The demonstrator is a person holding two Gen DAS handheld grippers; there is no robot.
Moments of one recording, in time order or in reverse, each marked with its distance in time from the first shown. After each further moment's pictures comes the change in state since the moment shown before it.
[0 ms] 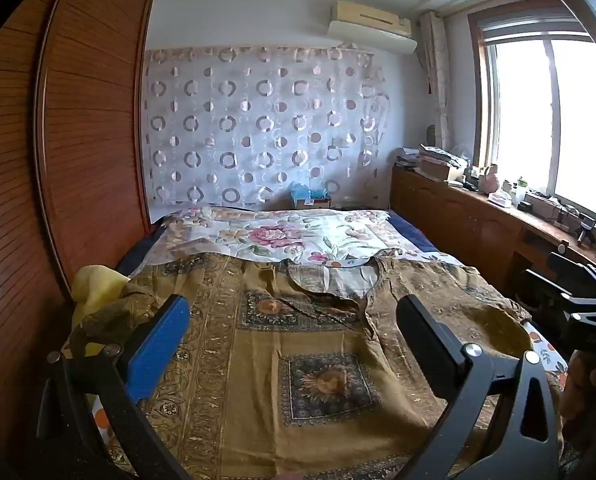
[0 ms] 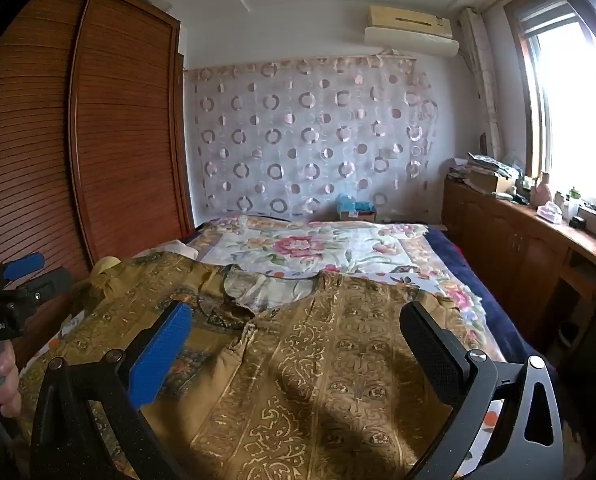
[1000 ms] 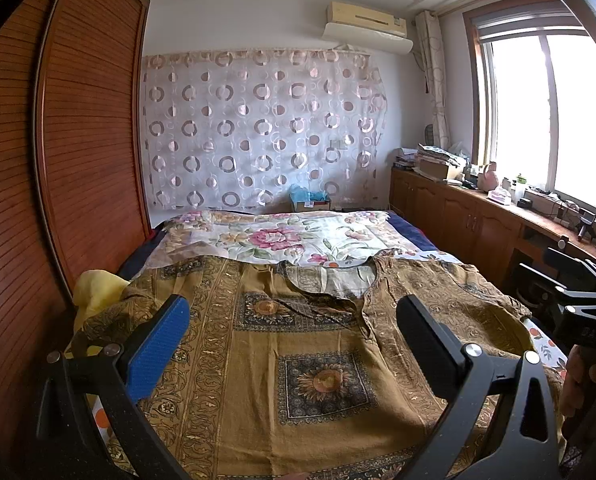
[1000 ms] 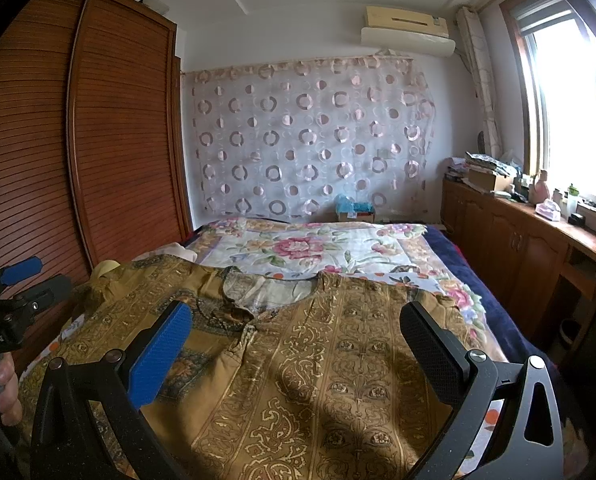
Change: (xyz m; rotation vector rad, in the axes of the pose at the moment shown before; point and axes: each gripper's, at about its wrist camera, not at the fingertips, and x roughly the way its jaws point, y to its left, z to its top) left arm -0.001 -0.002 0.002 0.018 -0.006 0.005; right arm 0.000 -0.001 0.000 0.015 -0.003 0.001
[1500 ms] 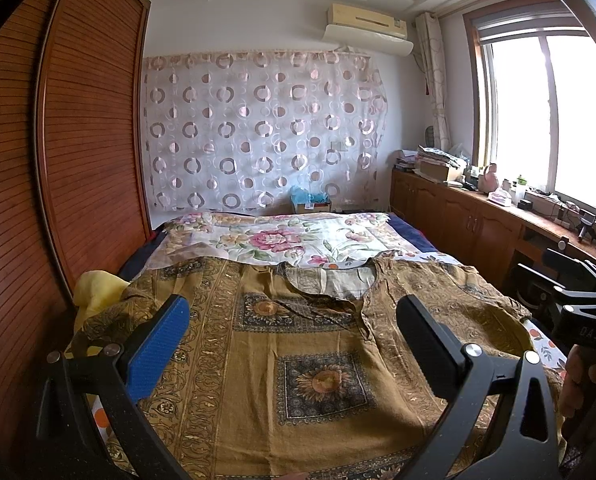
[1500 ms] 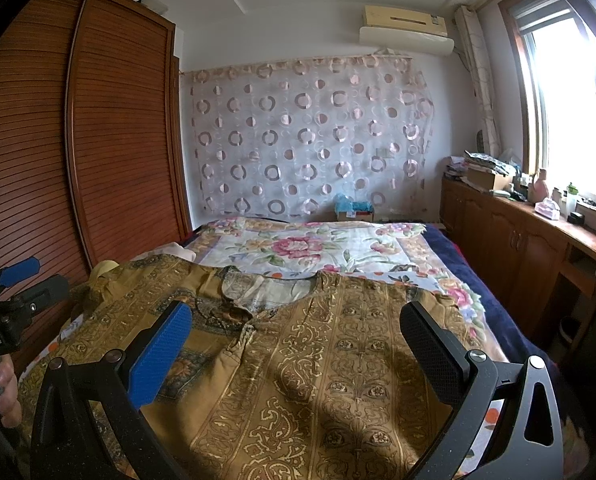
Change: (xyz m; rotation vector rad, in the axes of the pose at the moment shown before) left arm -0.001 -0.002 0.000 0.002 -0.002 -0.001; right arm 0.000 0.000 0.000 0.002 0.001 -0.002
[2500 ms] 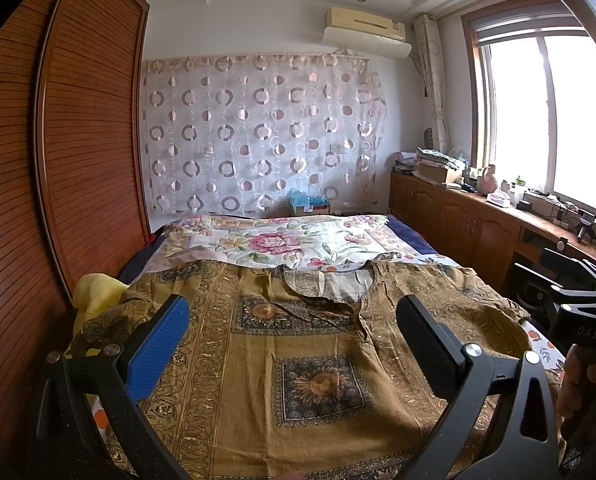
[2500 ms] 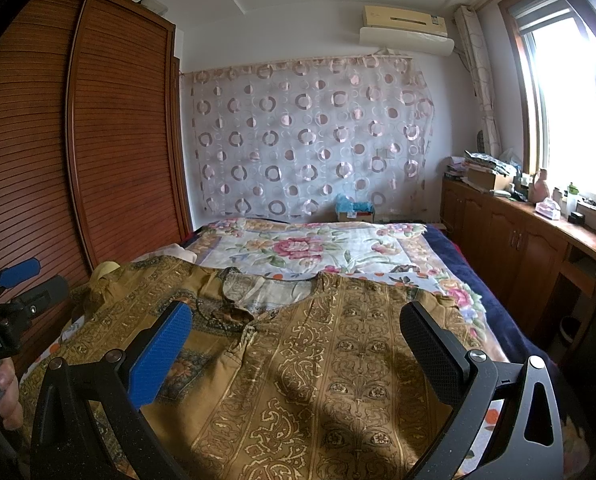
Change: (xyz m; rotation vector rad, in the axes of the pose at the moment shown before) left arm -0.007 -0.004 0.006 0.002 -0.012 -0.001; right arm -0.001 0.000 0.000 0.001 -0.002 0.001
